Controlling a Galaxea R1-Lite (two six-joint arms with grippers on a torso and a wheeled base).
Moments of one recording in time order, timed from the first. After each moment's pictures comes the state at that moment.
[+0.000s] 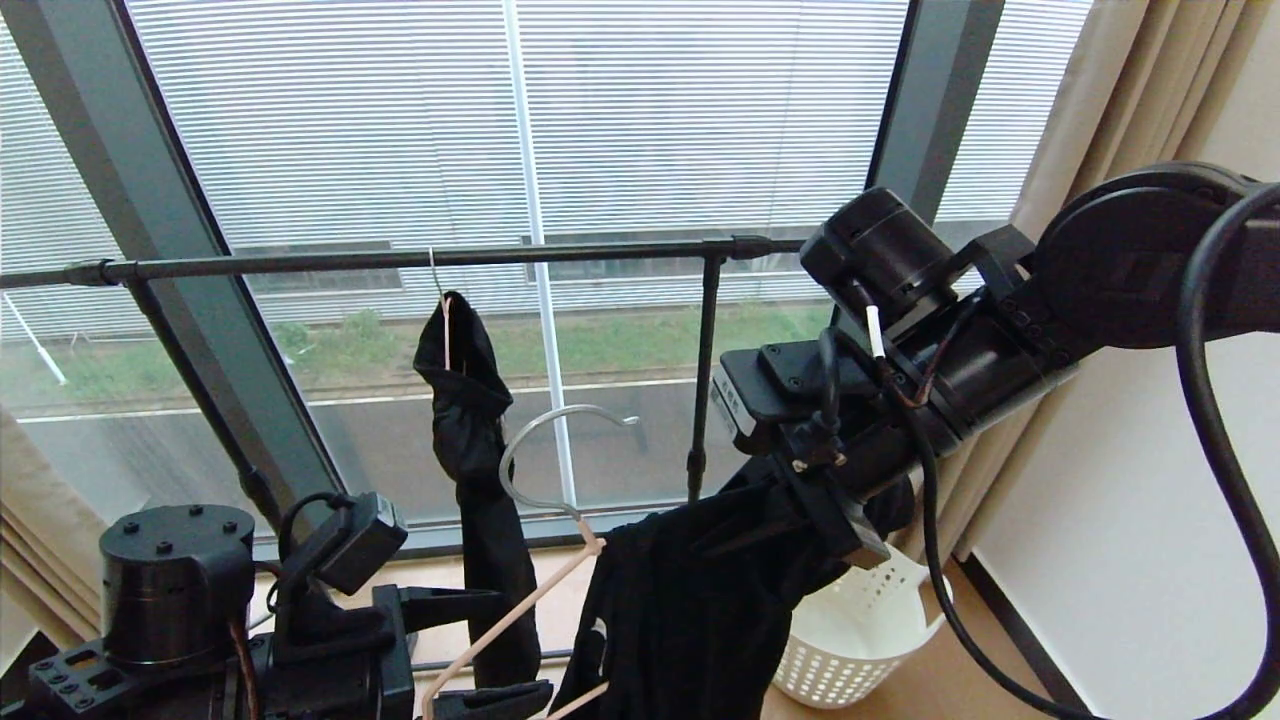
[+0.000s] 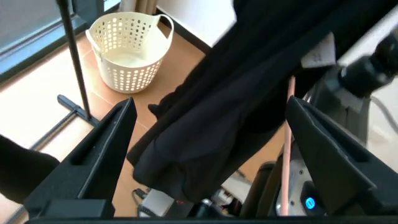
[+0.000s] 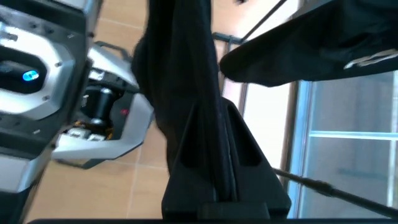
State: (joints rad) left arm -0.39 1.63 -0.19 -0.97 -0.69 -0.02; right arm 0.66 1.92 -1.70 0.82 0.60 -1.02
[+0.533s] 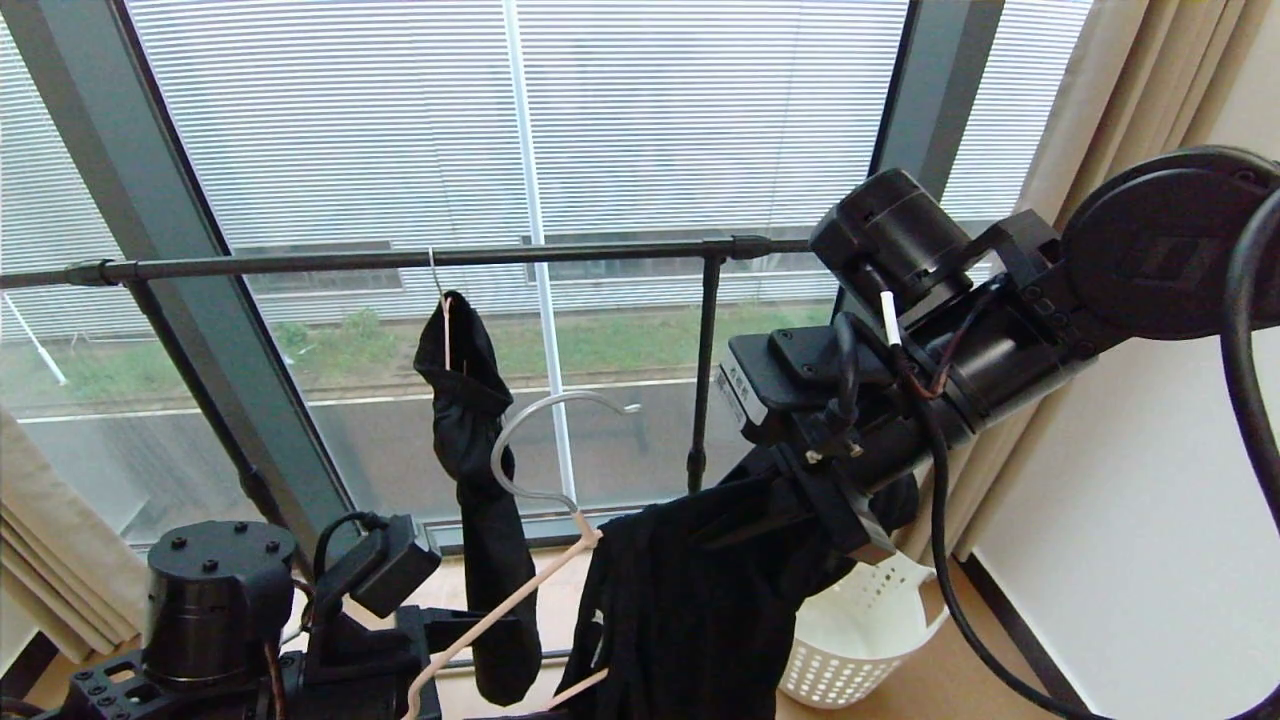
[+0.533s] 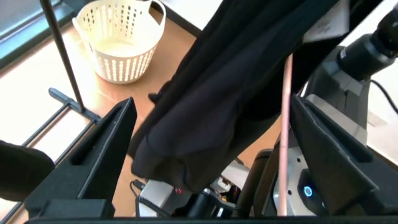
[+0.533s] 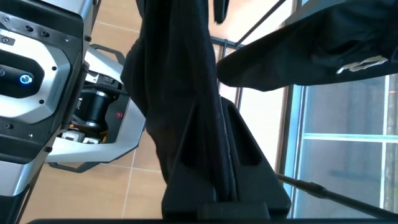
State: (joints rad) left arm -0.45 1.67 -0.18 -0.97 -0.65 -0.01; right arm 0.67 1.90 -1.70 0.82 0.61 -1.02
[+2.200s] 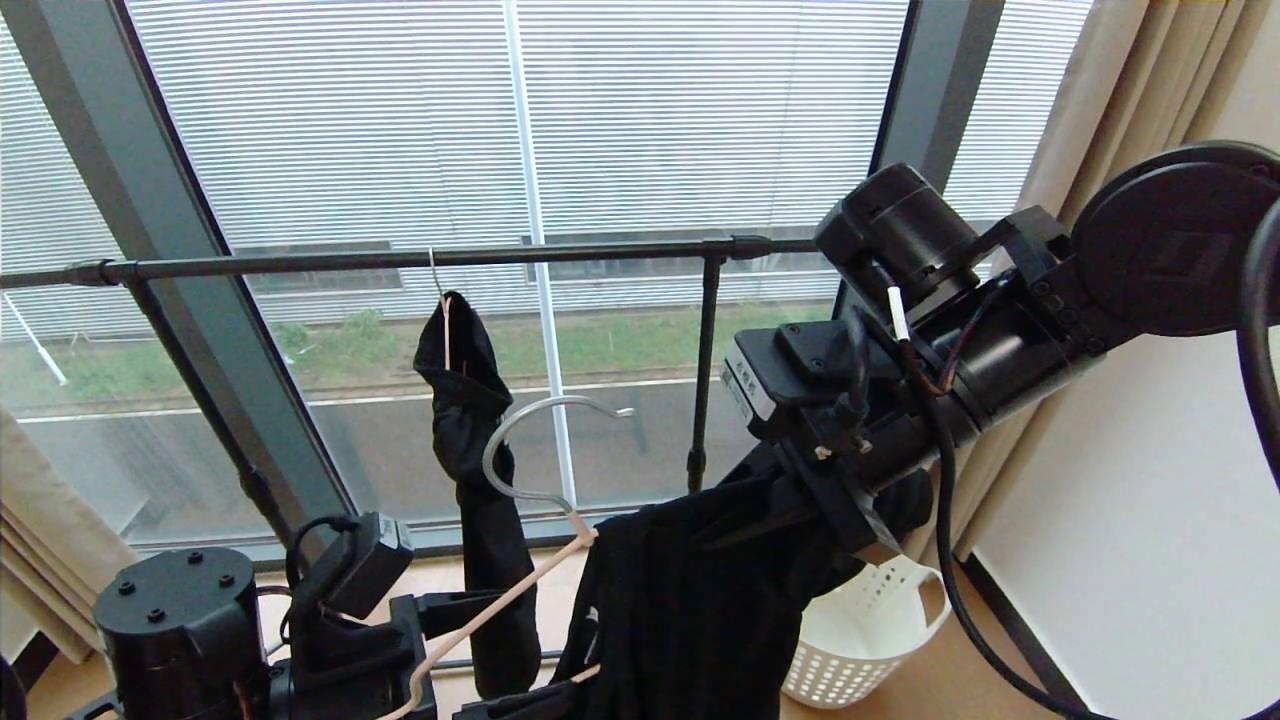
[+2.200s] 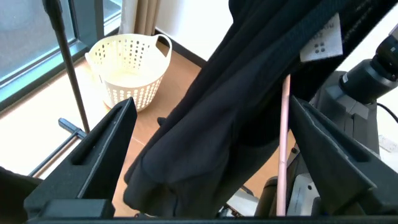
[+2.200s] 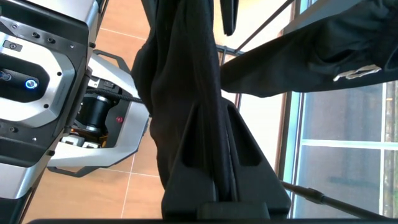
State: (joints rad) left arm -0.45 1.80 -0.03 -1.47 -0.62 -0.13; right arm 0.67 1.89 -1.70 0.83 0.62 -1.02
